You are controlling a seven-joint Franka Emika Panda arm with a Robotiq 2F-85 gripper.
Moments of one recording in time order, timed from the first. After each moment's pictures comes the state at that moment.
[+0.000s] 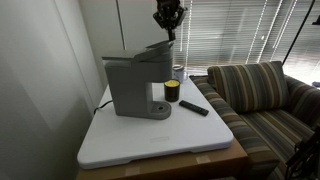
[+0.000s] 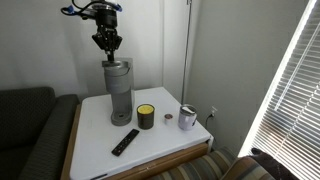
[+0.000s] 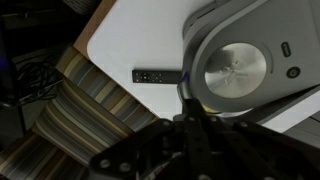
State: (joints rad) arm 0.24 0.52 -0.05 -1.37 -0.07 1.78 1.62
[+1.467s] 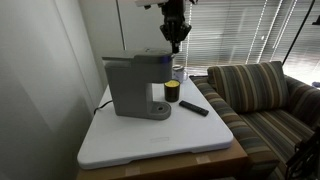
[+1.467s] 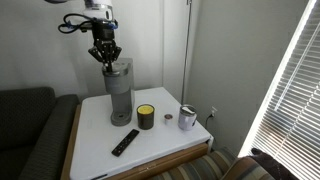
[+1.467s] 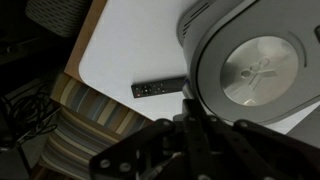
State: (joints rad) arm 0.23 0.43 -0.05 -1.63 -0.06 2.02 1.81
